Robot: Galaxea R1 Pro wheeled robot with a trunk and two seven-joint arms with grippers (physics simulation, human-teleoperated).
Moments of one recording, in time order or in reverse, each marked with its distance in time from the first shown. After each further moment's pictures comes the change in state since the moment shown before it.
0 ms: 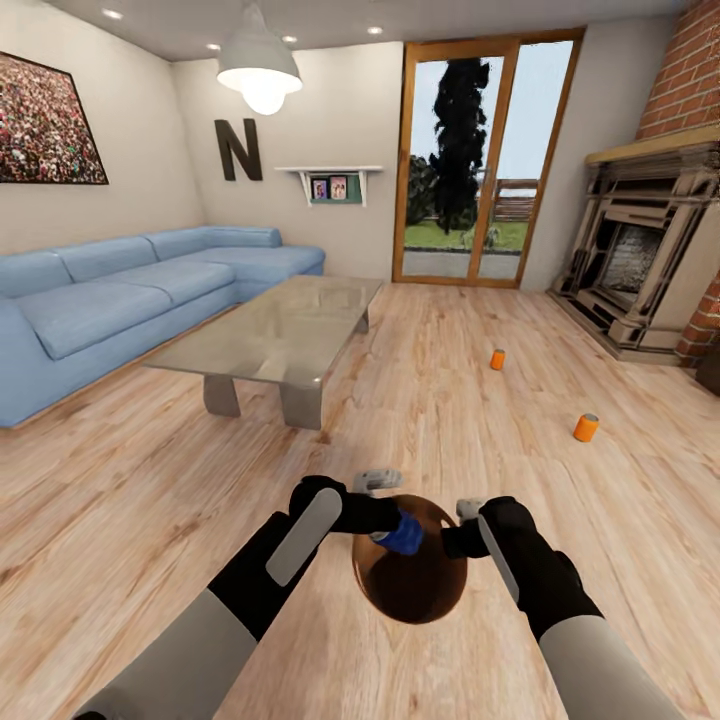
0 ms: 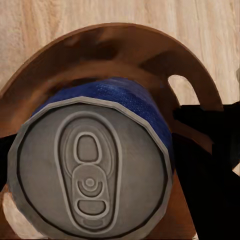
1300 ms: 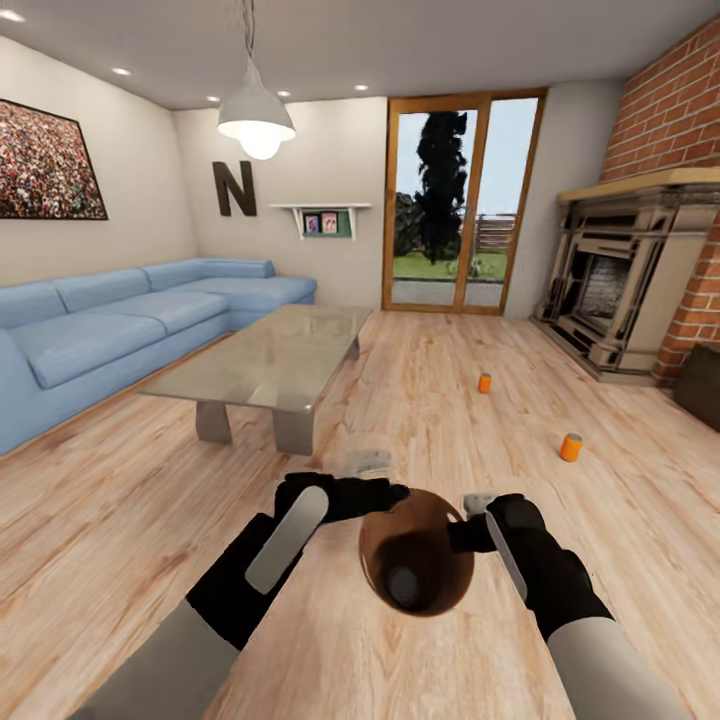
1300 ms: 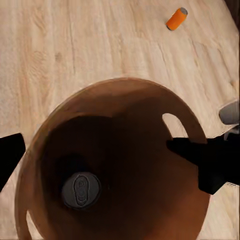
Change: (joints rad) left arm 0.032 0.043 0.008 -0.160 -0.006 -0.078 0.008; right arm 0.007 -0.018 -0.015 -0.043 0.004 0.000 0.000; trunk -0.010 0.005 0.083
